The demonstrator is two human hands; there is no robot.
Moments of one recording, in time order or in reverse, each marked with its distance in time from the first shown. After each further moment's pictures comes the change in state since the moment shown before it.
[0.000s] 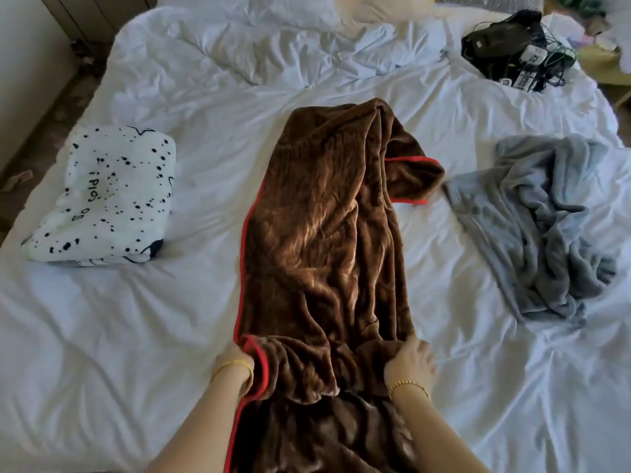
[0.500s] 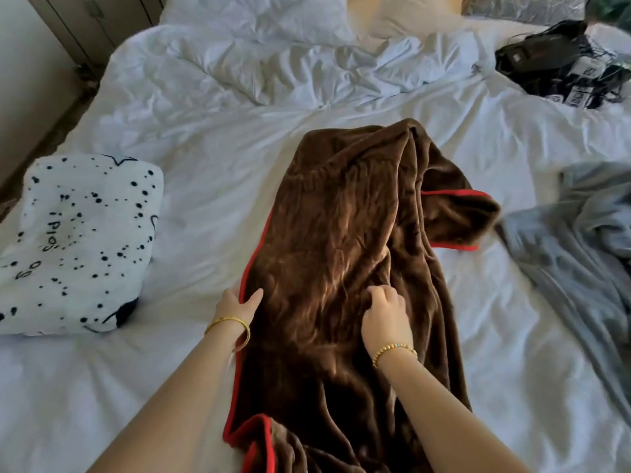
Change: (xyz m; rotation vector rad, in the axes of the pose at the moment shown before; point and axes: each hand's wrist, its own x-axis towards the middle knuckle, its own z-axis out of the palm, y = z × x) left_hand 0.162 0.145 -0.068 -0.299 0.084 0.266; right_hand 0.132 -0.186 -0.006 0.143 0.169 -0.583
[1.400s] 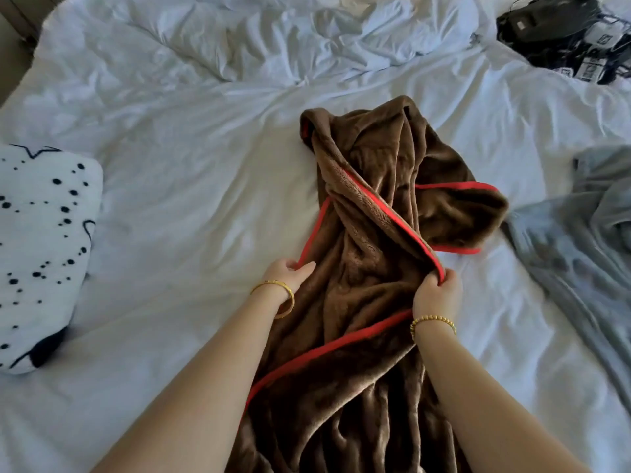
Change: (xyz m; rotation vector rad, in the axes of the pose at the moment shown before) left_hand 0.051 0.104 0.097 0.063 -0.200 0.160; right_hand 0.102 0.058 -0.026 0.644 0.481 0.515
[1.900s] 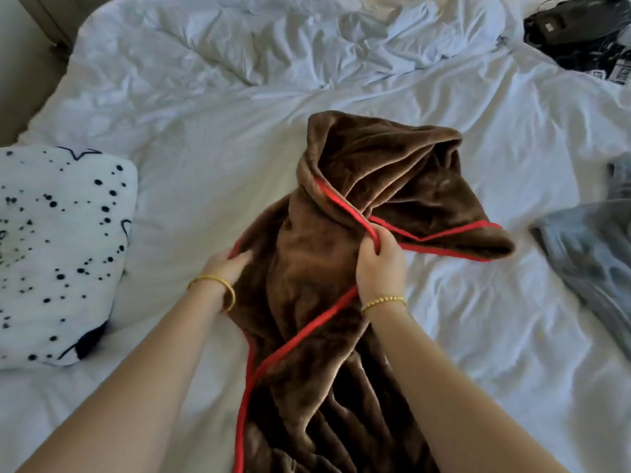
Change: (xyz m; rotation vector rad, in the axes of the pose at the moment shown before) left_hand 0.003 -0.050 -0.107 -0.412 0.265 -0.100; right_hand -0.078 -0.068 0.065 0.056 -0.323 -0.376
